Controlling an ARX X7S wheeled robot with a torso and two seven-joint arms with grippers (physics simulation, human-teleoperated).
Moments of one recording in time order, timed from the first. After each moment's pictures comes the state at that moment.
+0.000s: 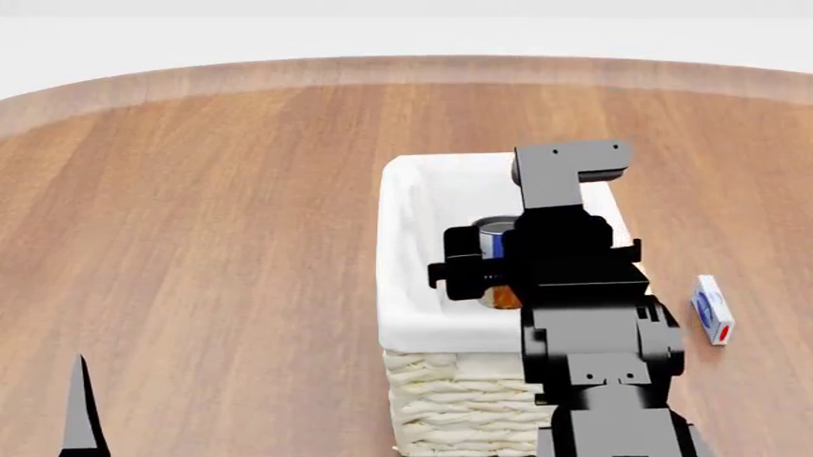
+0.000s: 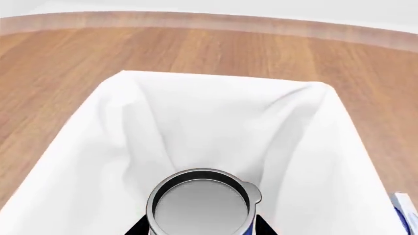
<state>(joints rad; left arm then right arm) 0.10 -0.35 0.25 0.85 -0.11 -0.44 -0.50 1.28 0.04 -0.10 1.31 0.02 0.43 -0.18</state>
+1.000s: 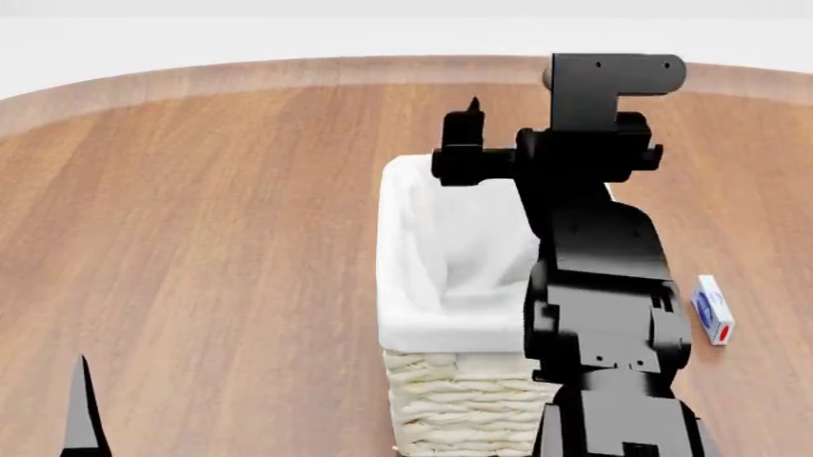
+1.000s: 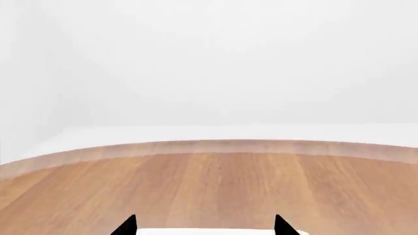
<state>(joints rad) 0.09 -0.36 0.25 0.85 -0.12 -0.44 -0.52 1.32 0.04 0.06 1.31 0.02 0.03 -0.18</state>
